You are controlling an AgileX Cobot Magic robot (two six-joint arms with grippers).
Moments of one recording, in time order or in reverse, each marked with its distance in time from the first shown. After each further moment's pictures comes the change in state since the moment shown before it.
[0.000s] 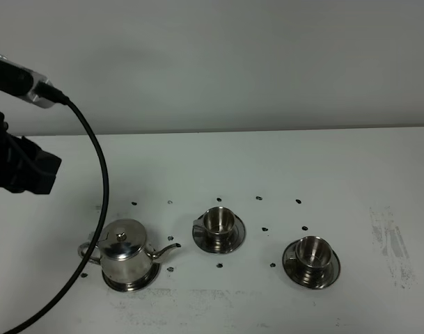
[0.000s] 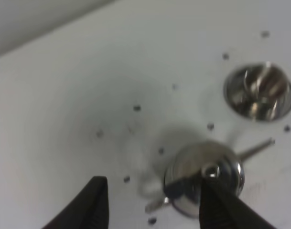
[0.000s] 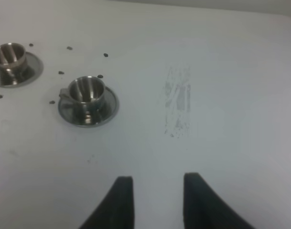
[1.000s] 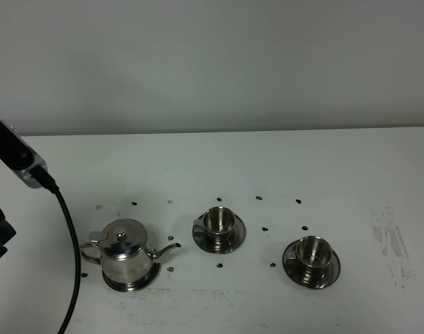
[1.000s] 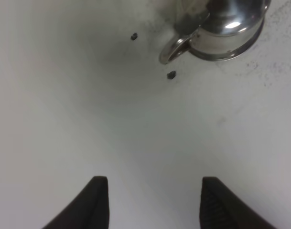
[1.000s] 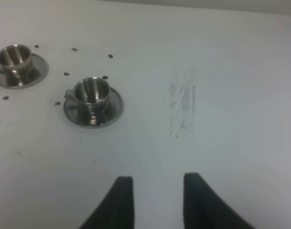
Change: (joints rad) left arm 0.030 0.033 -0.010 0.227 0.312 0.147; right arm 0.000 0.000 0.001 0.012 0.000 0.000
